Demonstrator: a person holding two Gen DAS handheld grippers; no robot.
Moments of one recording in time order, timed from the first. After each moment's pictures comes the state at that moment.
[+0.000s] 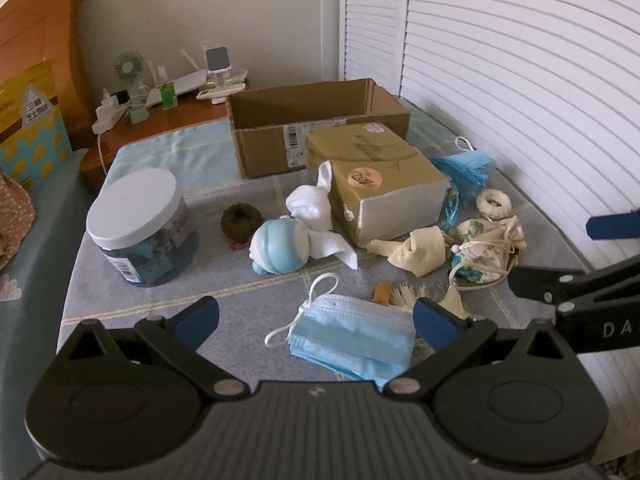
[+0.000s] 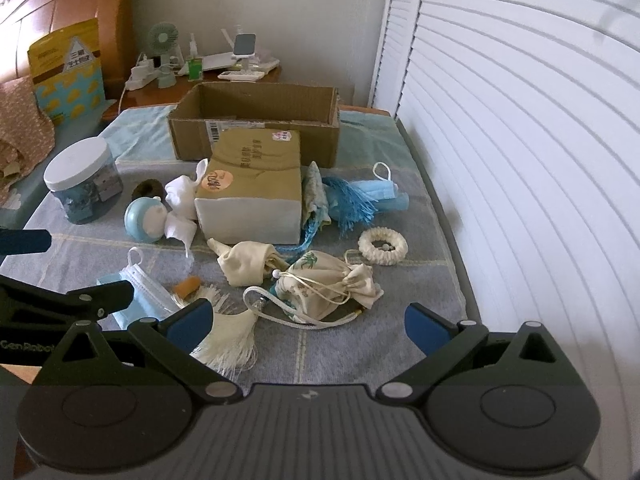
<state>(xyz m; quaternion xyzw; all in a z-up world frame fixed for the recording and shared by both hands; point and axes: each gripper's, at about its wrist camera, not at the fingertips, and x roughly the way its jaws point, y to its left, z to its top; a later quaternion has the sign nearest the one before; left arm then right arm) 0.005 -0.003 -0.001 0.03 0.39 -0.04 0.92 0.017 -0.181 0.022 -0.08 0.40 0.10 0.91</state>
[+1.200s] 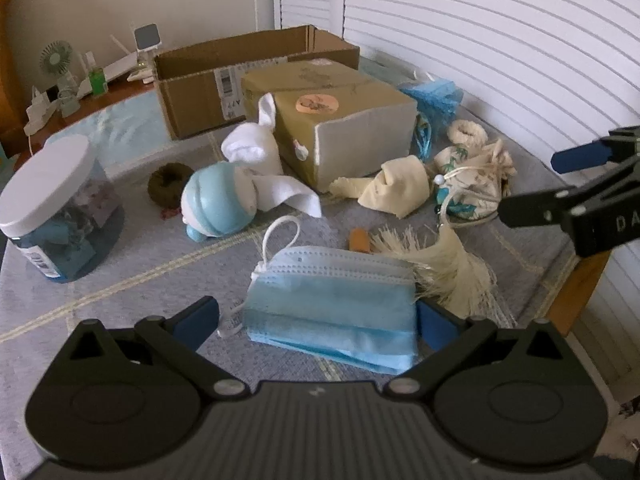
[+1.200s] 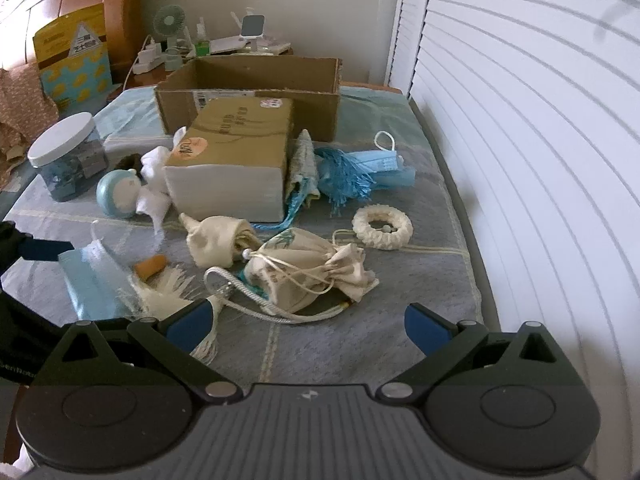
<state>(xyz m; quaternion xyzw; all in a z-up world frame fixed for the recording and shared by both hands) 0.028 -0.006 -0.062 0.06 0.42 -0.13 0.90 0.049 -0.207 -0.020 -0.08 0.42 0.12 0.90</state>
